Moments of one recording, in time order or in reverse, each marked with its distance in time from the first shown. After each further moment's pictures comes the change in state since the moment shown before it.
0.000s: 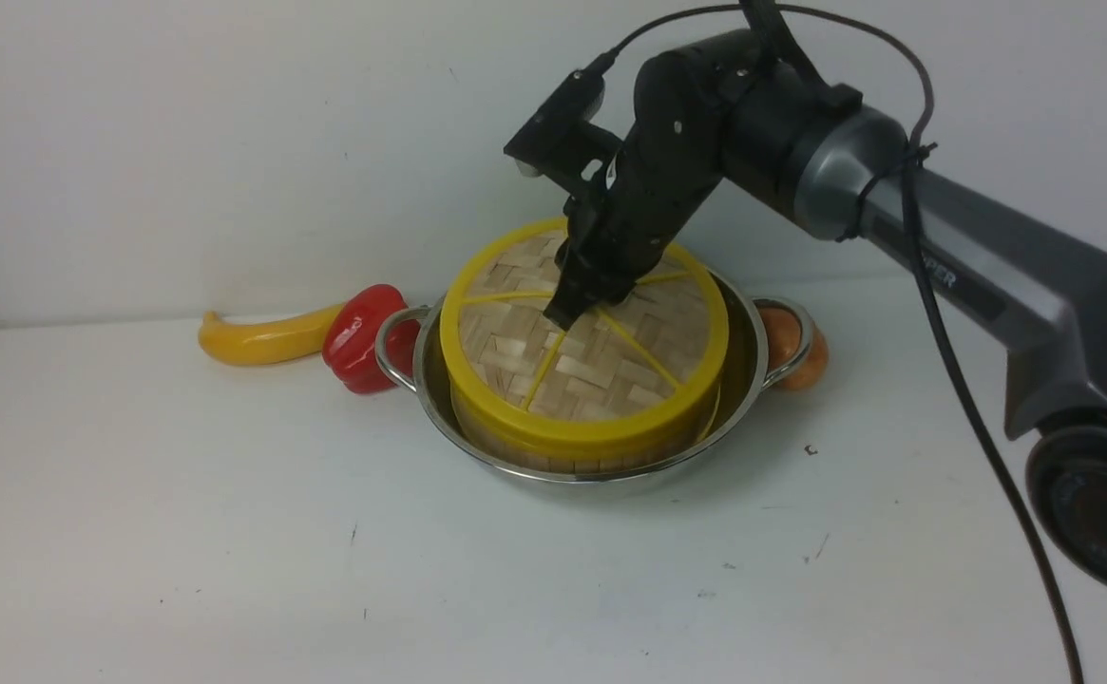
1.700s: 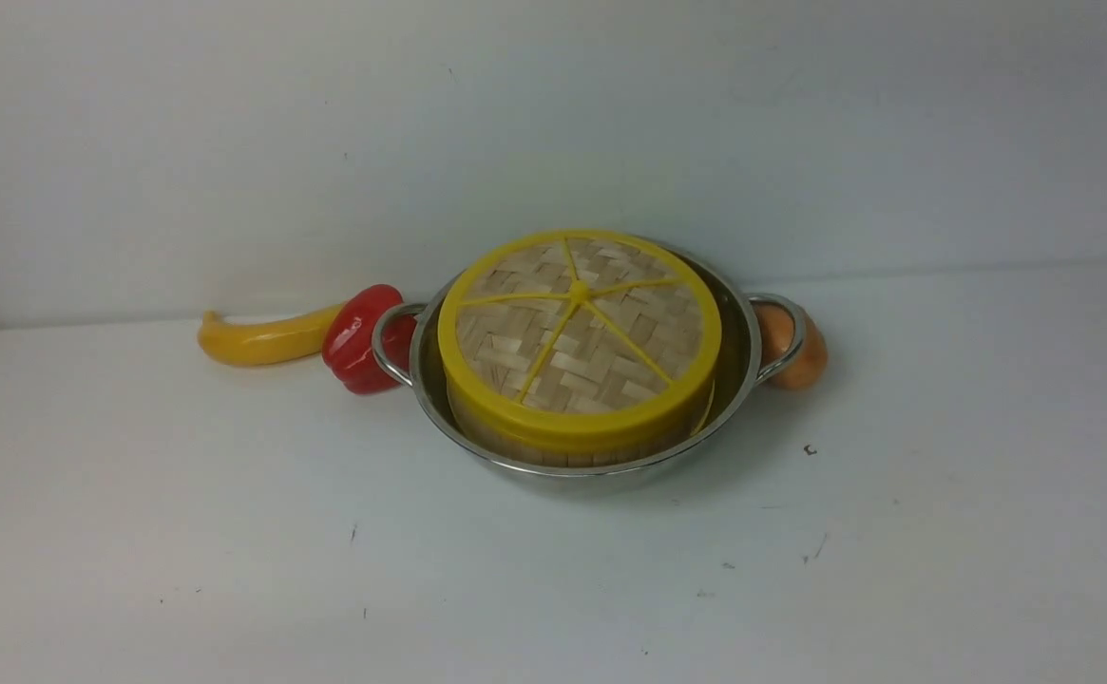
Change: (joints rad) right arm 0.000 -0.459 -0.001 -0.250 0.013 0.381; left arm 0.000 0.000 0.000 0.000 0.000 0.000
